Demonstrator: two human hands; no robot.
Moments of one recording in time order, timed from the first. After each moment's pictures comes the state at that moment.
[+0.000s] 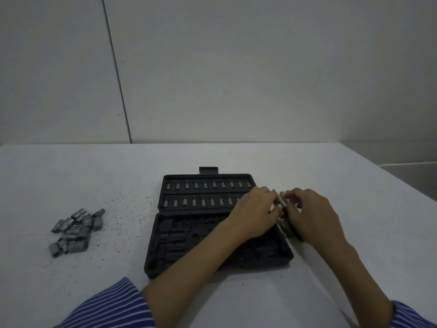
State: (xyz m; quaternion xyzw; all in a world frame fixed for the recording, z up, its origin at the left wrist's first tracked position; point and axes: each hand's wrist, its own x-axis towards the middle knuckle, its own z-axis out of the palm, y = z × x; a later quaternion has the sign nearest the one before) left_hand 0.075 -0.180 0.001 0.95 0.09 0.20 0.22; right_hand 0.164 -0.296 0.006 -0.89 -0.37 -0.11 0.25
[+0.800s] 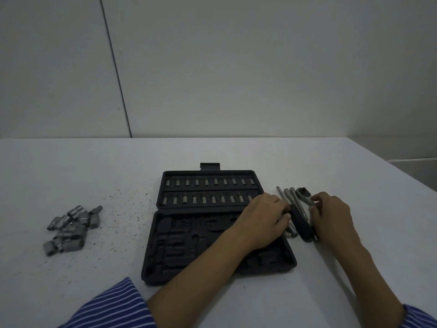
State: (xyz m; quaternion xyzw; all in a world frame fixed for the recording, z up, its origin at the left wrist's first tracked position) left_hand 0.080 -0.189 -0.020 0.95 0.04 0.23 0.20; right_hand 0.199 -0.306 -0.017 -0.92 -0.29 -0.07 0.26
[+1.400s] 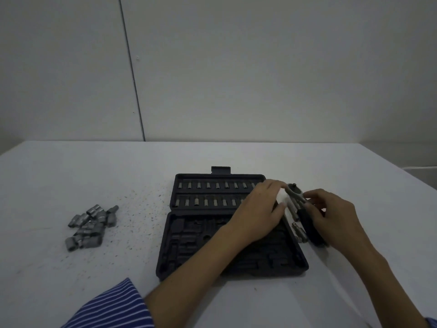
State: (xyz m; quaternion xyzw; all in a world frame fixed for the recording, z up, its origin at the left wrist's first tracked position) left_hand 0.060 -0.172 0.004 0.91 0.07 0.28 0.29; right_hand 0.173 -0.301 0.010 -0.85 -0.40 -0.06 0.32
